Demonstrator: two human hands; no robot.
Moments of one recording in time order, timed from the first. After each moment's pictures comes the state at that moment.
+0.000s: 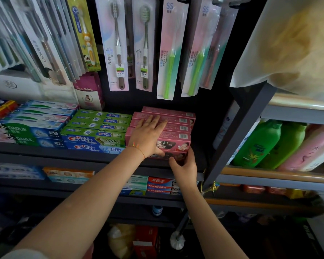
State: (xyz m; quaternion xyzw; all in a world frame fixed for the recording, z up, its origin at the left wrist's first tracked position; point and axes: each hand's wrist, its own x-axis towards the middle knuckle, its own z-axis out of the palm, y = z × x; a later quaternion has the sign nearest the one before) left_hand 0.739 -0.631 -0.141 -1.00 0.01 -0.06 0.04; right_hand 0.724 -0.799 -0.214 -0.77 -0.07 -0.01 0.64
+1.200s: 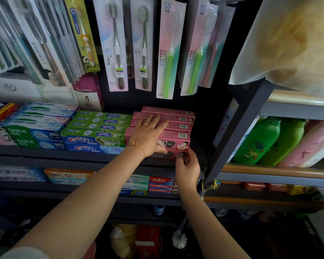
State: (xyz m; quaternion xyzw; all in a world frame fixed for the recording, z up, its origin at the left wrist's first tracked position) left_hand 0.740 -0.630 -0.139 -1.00 0.01 -0.04 0.03; right_hand 0.712 -0.791 -0.204 -0.75 0.03 -0.05 0.66
